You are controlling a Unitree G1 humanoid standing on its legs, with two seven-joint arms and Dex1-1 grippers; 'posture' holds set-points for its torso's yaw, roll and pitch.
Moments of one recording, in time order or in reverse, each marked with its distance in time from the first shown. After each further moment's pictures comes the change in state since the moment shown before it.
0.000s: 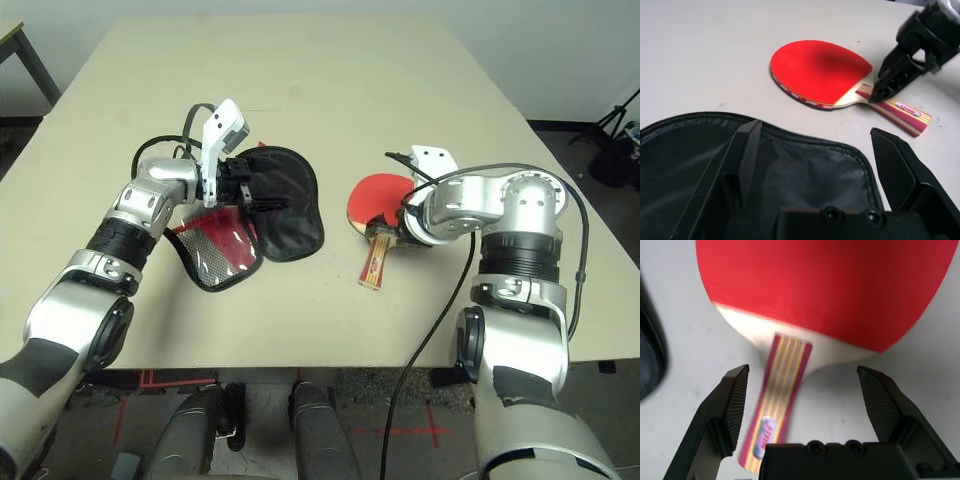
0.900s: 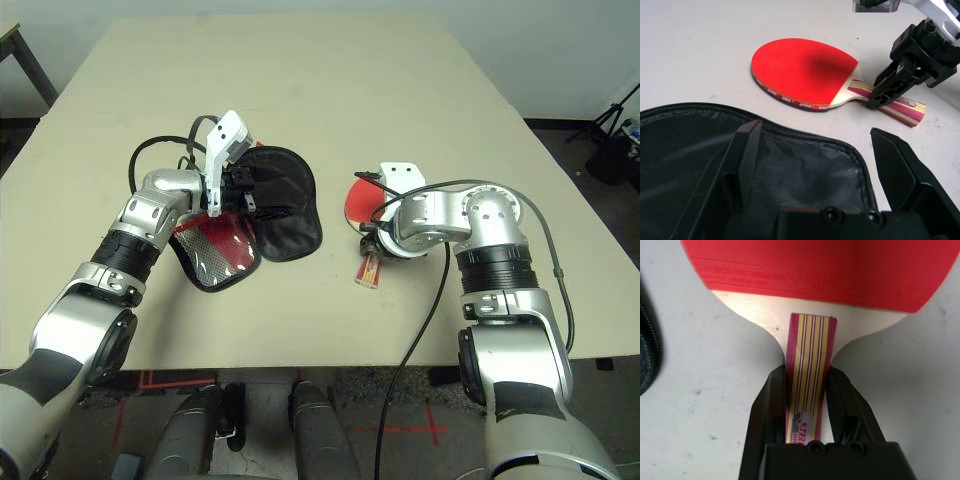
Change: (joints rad) left arm 0.069 -0.004 0.000 -0.093 -0.006 0.056 0.035; right arm -0.063 -0.002 0.249 0.022 -0.036 -0.129 0.056
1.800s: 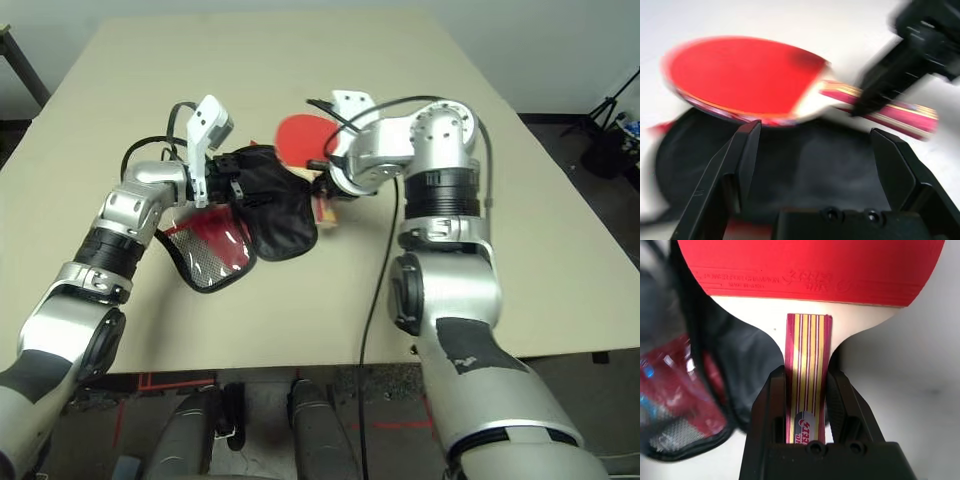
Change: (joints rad) left arm 0.005 0.143 0.034 -0.088 -0.036 0.065 0.042; right arm -0.384 0.418 -0.347 0.168 -0.669 0.178 0.379
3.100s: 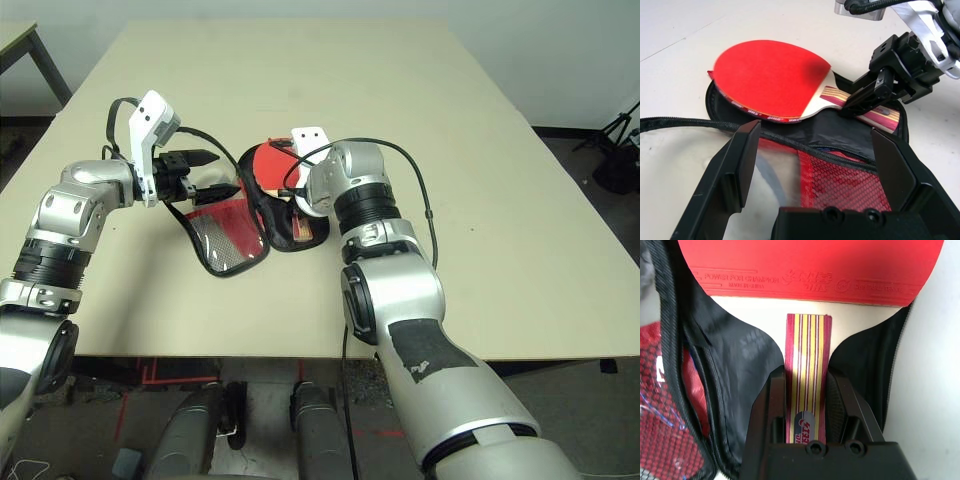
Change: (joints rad) left arm 0.112 0.117 0.007 -0.220 -0.046 0.162 0.050; right arm -0.001 0.096 0.237 0.281 -0.786 -0.430 0.777
